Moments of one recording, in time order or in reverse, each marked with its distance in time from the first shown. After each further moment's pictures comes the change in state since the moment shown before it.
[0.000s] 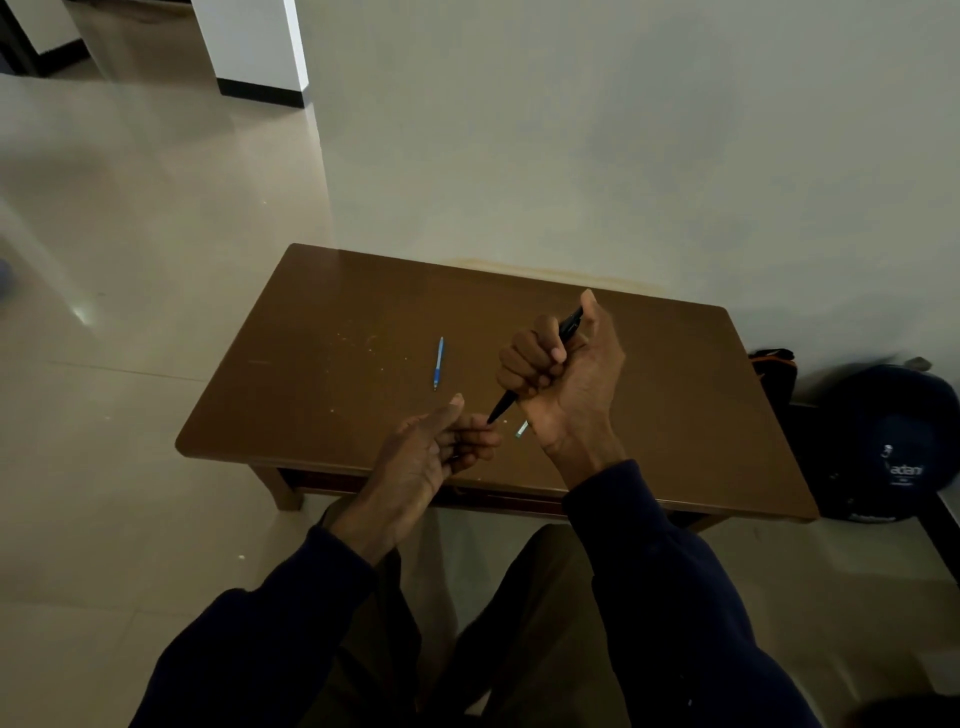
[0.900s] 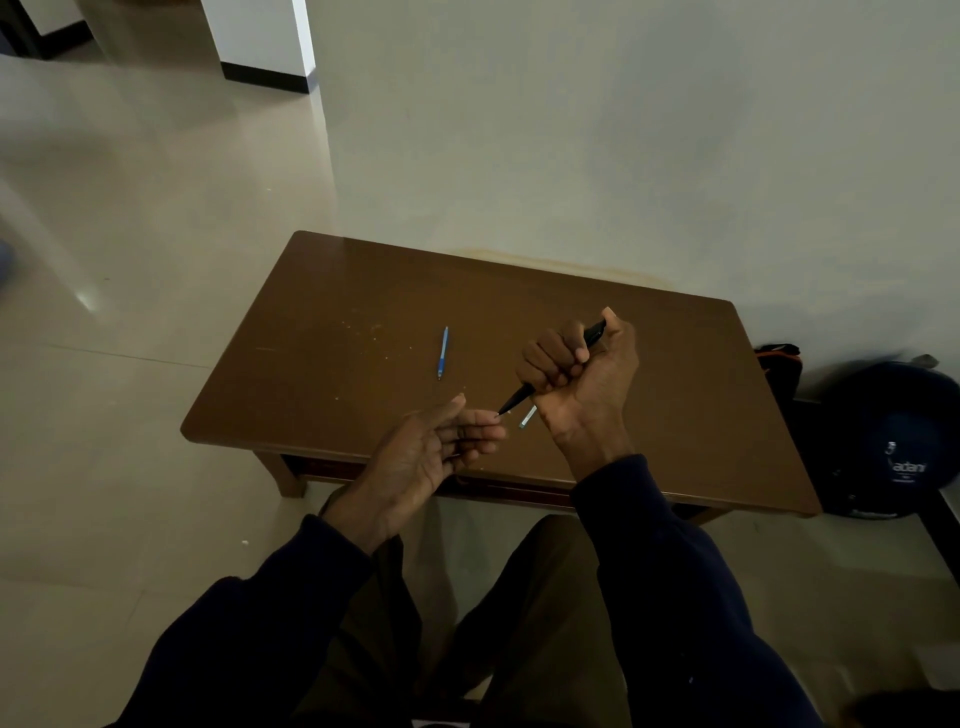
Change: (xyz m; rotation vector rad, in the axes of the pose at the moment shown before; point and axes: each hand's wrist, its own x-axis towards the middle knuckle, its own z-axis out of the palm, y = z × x) left_hand -0.007 0.000 -0.012 -0.023 -0.098 -0.091; right_hand 0.001 0.005 -0.019 0.117 0.106 -0.033
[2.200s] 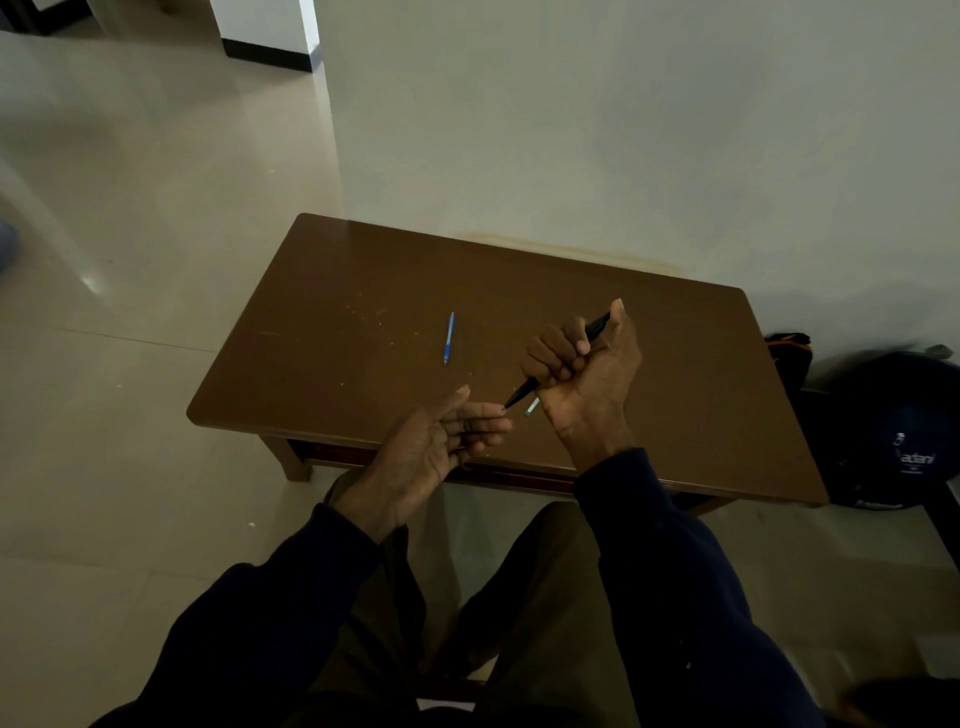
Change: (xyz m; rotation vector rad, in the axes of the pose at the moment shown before) left_hand 0.004 -0.006 -0.002 -0.023 0.017 -0.034; right_hand 0.003 0.008 -0.009 -0.004 0.066 0.025
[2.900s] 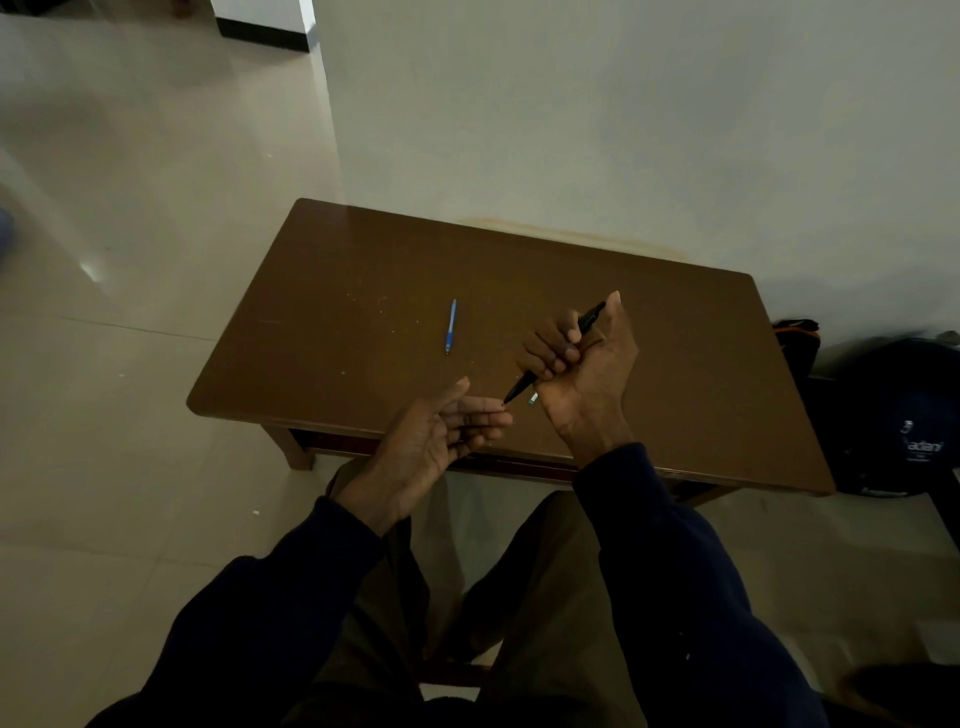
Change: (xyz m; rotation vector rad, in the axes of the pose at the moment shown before) left_hand 0.006 -0.005 -0.005 0.030 0.030 -0.021; right_hand 0.007 0.010 -0.013 -0.033 -0.005 0.023
